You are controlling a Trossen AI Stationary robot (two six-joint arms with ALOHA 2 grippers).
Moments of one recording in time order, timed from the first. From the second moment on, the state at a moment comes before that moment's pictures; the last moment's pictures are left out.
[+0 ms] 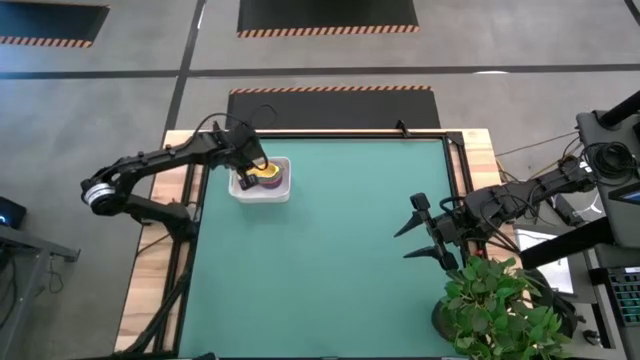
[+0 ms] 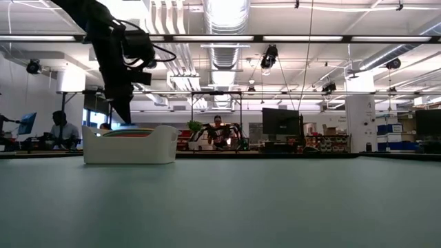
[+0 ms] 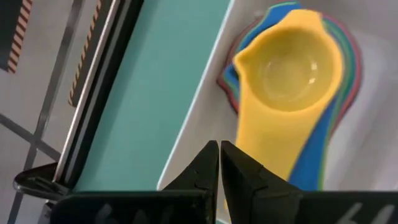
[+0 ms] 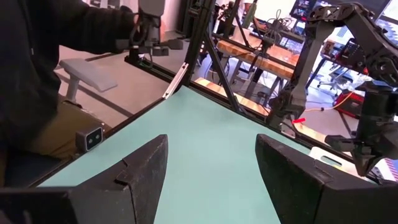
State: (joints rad) left arm 0.66 1.29 0.89 -0.74 -0.20 0.32; right arm 0.37 0.74 0.69 -0.09 -0.05 -0.30
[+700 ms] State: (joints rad) left arm 0.69 1.29 0.83 -0.73 -0.19 0.31; right arm 0.37 0.74 0.69 -0.09 -0.05 -0.29
